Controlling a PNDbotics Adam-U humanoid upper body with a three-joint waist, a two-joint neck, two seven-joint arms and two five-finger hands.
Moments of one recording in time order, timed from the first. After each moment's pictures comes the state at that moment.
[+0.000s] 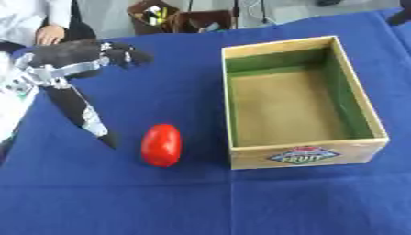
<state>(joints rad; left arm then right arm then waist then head) -0.77 0.65 -0.15 -1.54 -0.45 -0.44 -0.67 -0.51 -0.37 0.12 -1.98 0.05 -0.05 -0.24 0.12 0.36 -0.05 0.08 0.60</state>
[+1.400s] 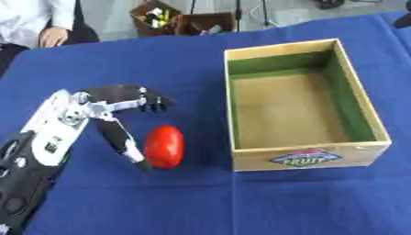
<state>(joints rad) -0.75 0.47 -0.19 -1.38 -0.70 -0.38 -0.72 -0.51 -0.36 0.12 -1.98 0.05 -0.04 -0.26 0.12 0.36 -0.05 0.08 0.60</state>
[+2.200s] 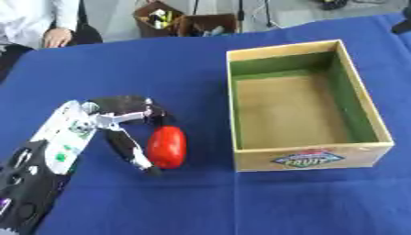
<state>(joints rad) -0.73 0.44 -0.20 -1.35 -0.77 -0.41 -0.68 -0.49 -0.36 0.12 -1.98 0.05 -0.03 -0.26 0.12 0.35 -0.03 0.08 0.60</state>
